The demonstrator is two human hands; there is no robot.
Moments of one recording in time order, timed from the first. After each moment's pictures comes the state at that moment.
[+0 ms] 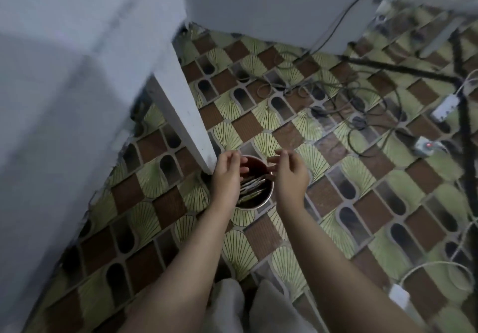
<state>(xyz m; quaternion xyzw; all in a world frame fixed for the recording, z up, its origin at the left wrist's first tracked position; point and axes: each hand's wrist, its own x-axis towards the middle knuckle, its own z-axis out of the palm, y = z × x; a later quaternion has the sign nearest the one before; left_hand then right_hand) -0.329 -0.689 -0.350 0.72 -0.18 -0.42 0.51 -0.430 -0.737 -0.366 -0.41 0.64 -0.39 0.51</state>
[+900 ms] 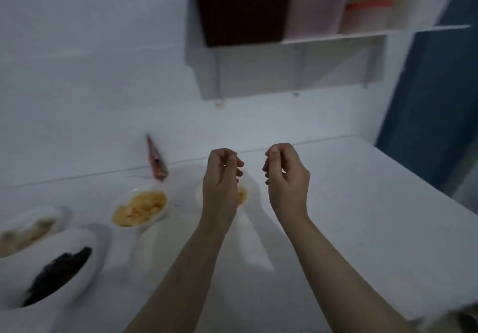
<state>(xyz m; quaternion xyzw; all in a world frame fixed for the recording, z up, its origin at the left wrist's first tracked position) -0.145 -0.250 0.090 0.68 -0.08 0.21 0.69 -0.148 -0.356 0.087 -0.71 -0.02 -0.33 0.62</state>
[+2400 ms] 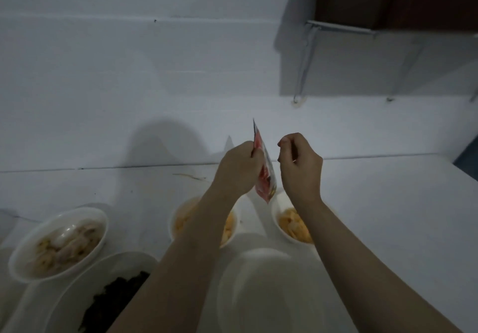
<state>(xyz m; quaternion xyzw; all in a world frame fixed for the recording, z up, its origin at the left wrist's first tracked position) 0.001 -0.049 0.107 0.89 -0.06 0.09 0.45 0.013 -0.172 0.073 -0.79 -0.05 -0.34 0.51</state>
